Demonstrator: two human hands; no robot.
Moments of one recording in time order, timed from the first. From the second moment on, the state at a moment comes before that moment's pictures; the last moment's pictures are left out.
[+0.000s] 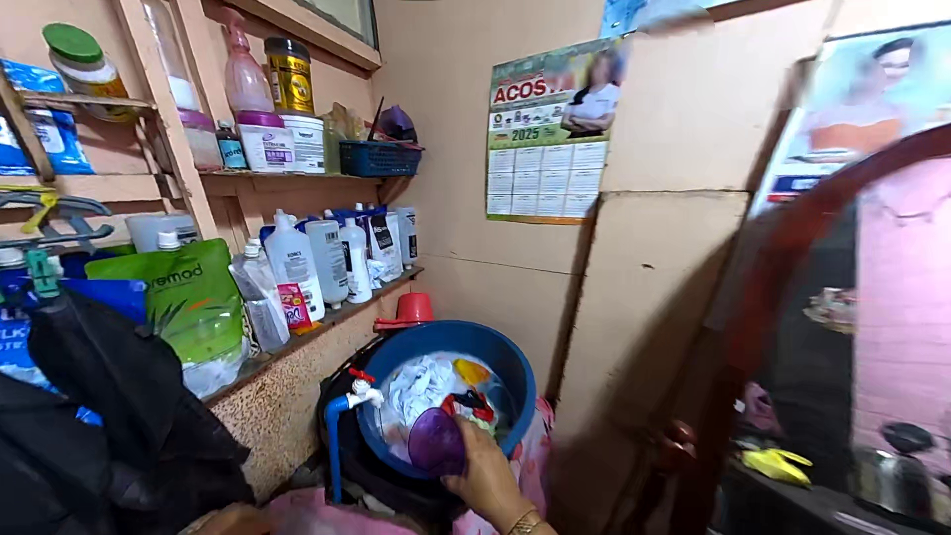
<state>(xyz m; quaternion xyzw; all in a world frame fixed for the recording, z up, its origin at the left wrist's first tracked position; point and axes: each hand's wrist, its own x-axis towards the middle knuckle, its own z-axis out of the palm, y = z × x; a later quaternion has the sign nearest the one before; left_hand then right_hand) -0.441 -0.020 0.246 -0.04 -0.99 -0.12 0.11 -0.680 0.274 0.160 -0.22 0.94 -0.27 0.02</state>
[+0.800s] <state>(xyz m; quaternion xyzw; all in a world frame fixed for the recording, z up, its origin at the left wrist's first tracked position) -0.734 0.000 0.269 0.11 -0.99 0.00 -0.11 -0.800 0.168 0.094 -0.32 0.85 -0.41 0.10</state>
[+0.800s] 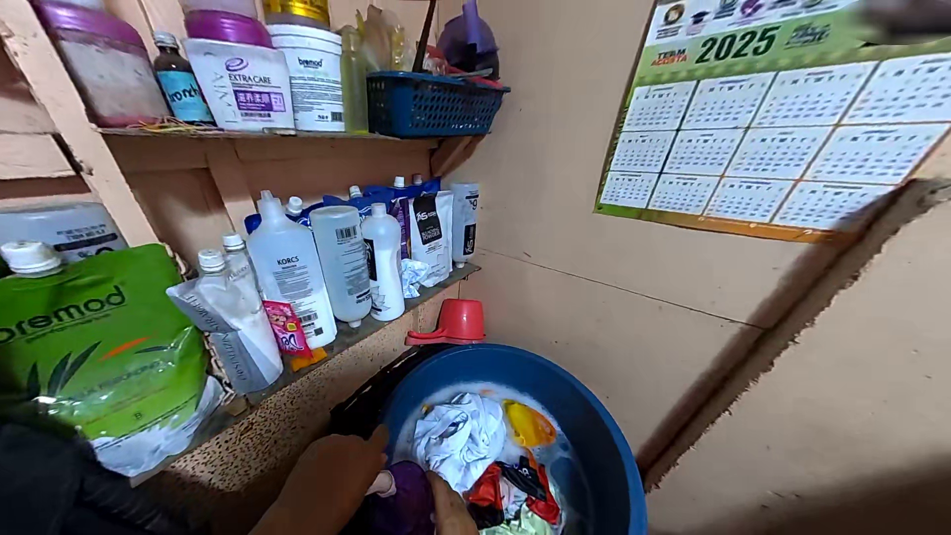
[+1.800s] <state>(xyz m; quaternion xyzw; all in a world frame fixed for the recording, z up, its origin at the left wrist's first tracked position) -0.731 -0.024 0.242 0.23 -0.94 -0.23 -0.10 -0.787 0.167 0.085 -0.30 0.85 -0.42 0.09</state>
